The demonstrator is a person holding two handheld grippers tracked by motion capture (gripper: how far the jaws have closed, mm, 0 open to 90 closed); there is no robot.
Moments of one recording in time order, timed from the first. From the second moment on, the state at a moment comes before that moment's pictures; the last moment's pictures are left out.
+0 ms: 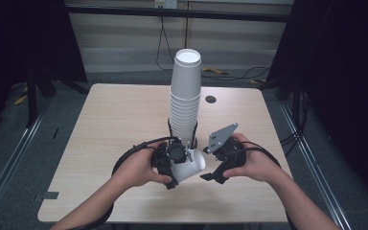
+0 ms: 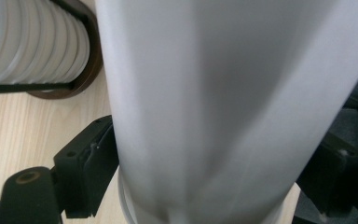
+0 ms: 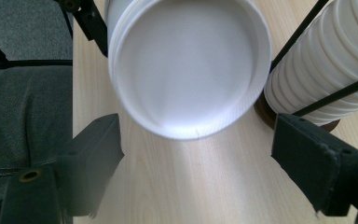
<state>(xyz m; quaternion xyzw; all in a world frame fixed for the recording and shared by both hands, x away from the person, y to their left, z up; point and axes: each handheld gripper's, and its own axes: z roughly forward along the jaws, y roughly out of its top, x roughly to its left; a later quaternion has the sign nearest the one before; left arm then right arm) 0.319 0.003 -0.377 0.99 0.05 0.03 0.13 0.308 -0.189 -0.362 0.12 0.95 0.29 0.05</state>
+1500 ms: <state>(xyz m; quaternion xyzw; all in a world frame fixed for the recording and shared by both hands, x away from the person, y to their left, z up) 0.319 -0.007 -0.377 0.99 0.03 0.04 0.13 0.309 -0.170 -0.352 0.10 0.95 0.30 0.04</state>
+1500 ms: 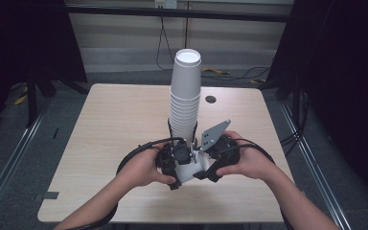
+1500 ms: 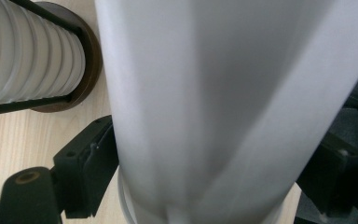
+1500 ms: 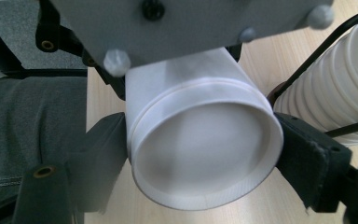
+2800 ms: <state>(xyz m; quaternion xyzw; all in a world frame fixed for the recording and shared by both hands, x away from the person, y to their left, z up) 0.320 0.003 -0.375 0.98 0.03 0.05 0.17 0.312 -0.183 -0.353 0.12 0.94 0.32 0.03</state>
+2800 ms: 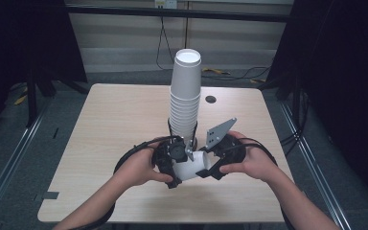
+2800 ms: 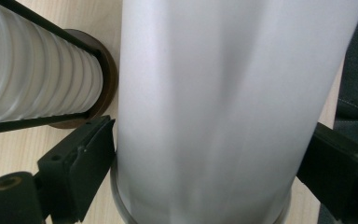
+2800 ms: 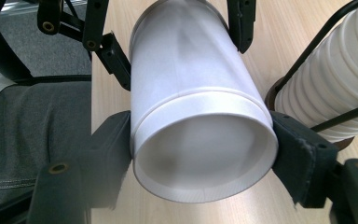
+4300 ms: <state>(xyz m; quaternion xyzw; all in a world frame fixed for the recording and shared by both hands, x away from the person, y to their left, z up) 0.327 0.012 -0.357 0.98 0.04 0.04 0.21 0.313 -0.183 -0.365 0.12 0.95 0.29 0.02</state>
